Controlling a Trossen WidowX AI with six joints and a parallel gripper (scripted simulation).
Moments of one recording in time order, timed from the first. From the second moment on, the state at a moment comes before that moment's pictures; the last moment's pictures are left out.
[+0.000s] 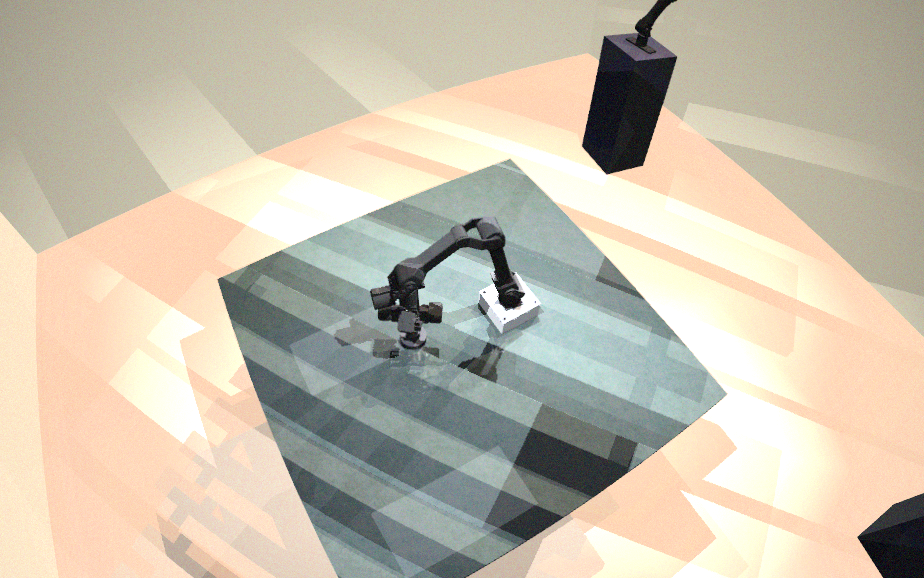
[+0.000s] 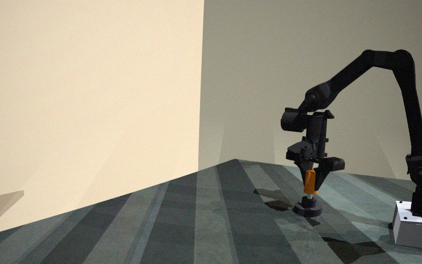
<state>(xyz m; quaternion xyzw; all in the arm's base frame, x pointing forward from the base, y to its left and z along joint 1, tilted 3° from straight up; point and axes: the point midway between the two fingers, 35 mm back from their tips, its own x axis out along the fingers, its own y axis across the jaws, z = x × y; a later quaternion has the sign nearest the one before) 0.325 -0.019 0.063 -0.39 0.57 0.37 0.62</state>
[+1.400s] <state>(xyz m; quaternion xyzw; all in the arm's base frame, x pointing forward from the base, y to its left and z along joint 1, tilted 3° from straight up) 0.325 -0.019 0.063 -0.45 0.53 0.43 0.58</state>
